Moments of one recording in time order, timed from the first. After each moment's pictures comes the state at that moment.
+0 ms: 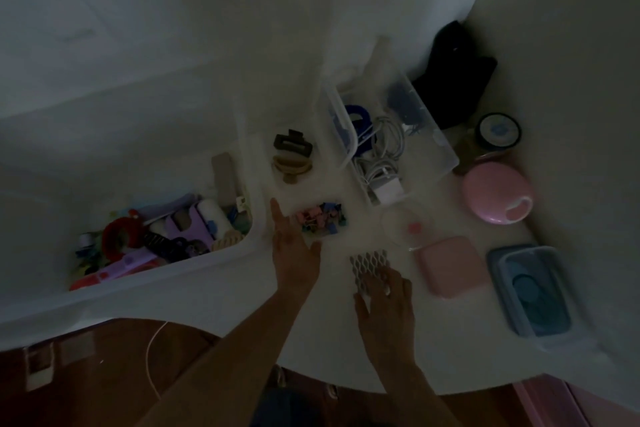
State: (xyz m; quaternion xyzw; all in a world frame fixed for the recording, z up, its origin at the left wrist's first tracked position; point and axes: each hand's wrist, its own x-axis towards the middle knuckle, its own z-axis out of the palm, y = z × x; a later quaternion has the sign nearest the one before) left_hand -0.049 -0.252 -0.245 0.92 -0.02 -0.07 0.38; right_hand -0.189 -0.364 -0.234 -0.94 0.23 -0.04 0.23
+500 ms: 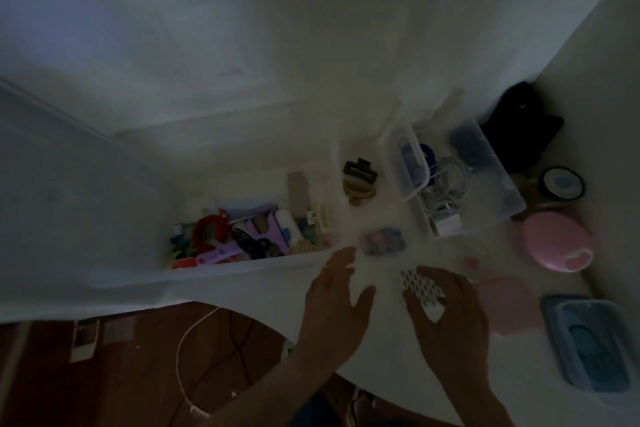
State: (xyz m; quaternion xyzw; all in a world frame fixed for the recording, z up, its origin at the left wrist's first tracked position) left_hand -0.104 -0.178 -0.098 0.89 -0.07 -0.13 0.42; right_hand -0.163 -0.343 -0.111 -0.90 0.24 -0.11 0.34
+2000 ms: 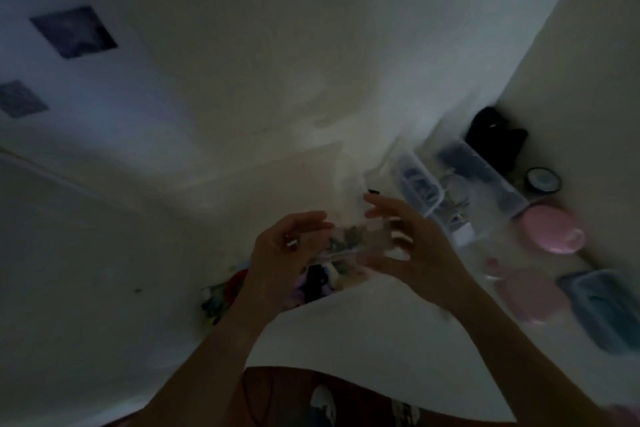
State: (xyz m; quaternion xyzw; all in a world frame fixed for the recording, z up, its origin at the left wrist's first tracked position) left_hand 0.028 -0.034 -0.007 0.72 -0.12 -0.17 0.66; right_hand -0.052 -0.240 -0.008 -0.80 0.03 -0.08 0.59
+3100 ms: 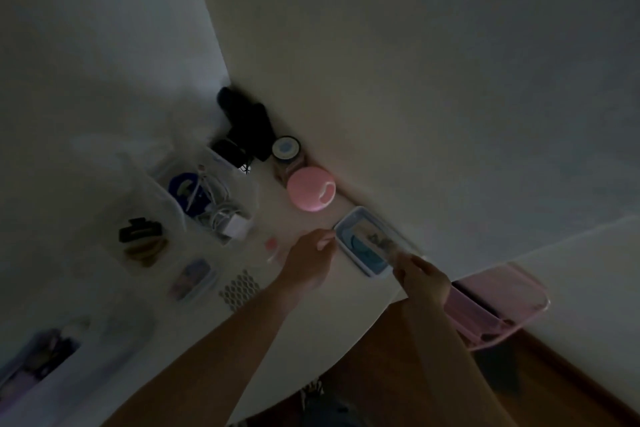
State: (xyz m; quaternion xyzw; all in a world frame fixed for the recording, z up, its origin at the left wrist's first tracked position) left_hand -0.158 -0.451 -0.103 0.79 -0.29 -0.41 0.35; right_hand -0.327 -0.542 -0.128 -0.29 0.73 -0.30 0.54
